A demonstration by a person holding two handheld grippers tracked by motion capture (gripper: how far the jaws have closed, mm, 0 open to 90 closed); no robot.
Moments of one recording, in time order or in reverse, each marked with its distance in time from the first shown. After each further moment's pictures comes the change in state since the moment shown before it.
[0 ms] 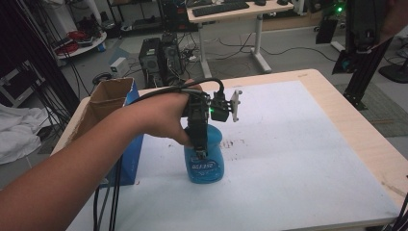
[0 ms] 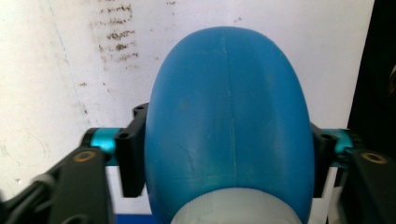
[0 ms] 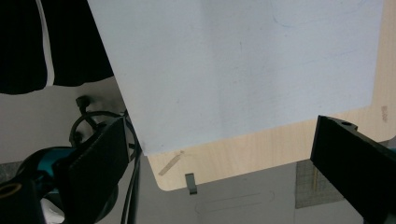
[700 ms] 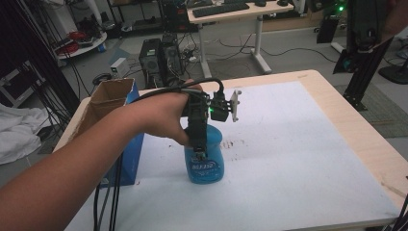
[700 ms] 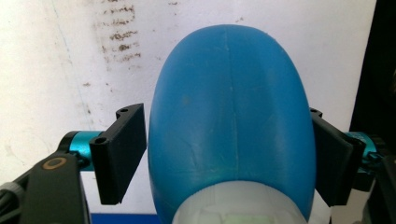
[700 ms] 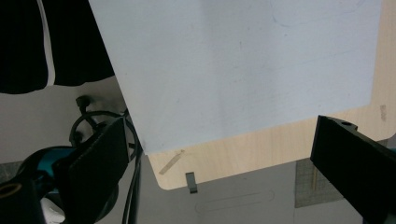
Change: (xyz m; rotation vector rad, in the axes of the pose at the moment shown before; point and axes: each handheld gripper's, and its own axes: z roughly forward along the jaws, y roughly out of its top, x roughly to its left) left arm 0.000 -0.001 -0.001 0.004 0.015 0.006; right arm 0.001 -0.001 -0.003 0.001 -0.002 -0.005
